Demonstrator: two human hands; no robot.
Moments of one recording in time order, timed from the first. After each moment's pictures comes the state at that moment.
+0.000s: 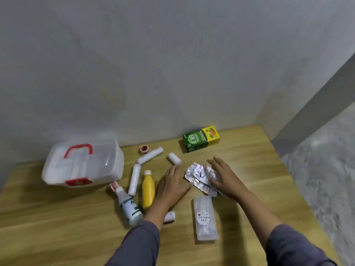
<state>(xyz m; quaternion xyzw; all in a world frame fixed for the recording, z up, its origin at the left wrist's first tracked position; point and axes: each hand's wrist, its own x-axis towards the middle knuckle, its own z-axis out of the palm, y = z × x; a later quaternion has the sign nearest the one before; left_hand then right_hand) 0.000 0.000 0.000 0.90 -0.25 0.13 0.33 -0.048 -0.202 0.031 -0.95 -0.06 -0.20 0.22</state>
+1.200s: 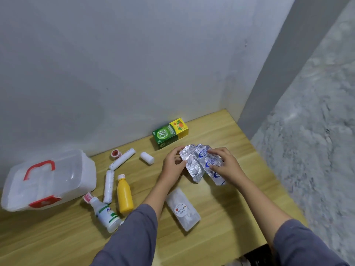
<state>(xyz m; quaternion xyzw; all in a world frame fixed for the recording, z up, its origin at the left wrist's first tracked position) -0.105 -0.023 -0.351 0.80 -0.04 -0.22 0.56 -0.180 -0.204 -0.330 -0.85 0.18 0.04 0.49</state>
